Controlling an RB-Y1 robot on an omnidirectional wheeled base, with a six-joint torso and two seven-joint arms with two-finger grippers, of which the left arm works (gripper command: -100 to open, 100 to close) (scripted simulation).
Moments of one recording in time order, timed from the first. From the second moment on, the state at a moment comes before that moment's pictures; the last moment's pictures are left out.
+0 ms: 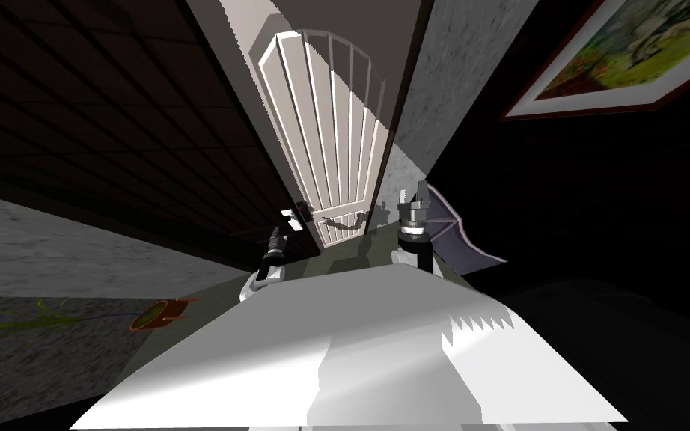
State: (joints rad) arm 0.14 0.31 0.09 -1.32 0.11 -0.35 0.21
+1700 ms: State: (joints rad) arm 0.12 0.30 0.11 -1.29 0.11 -0.34 0.20
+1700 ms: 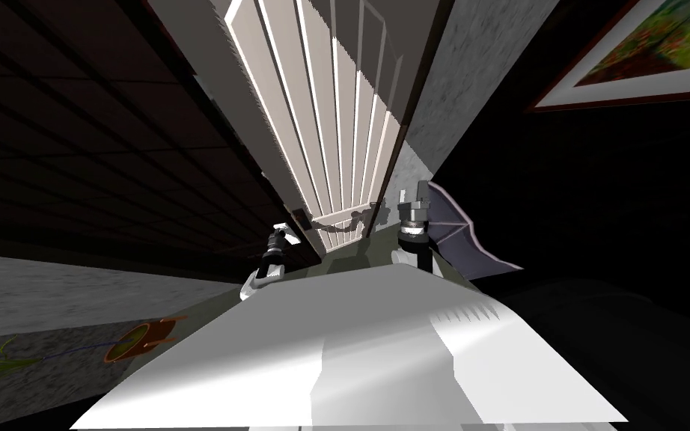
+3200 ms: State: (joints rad) arm 0.22 0.44 -0.01 -1.37 0.12 -0.42 0.31
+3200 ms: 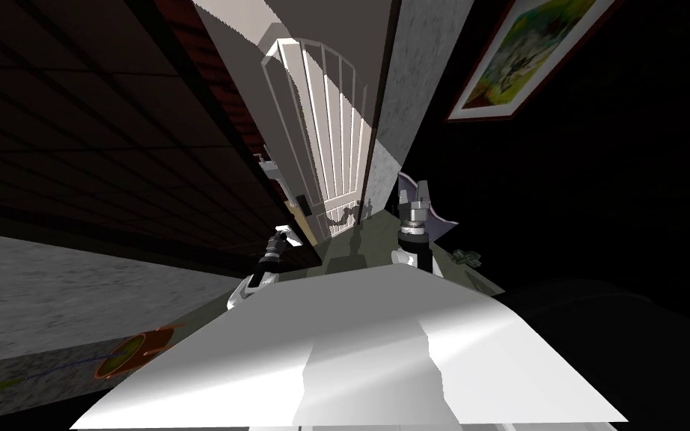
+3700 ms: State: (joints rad) arm 0.28 0.50 -0.06 -1.39 0.12 -0.48 0.36
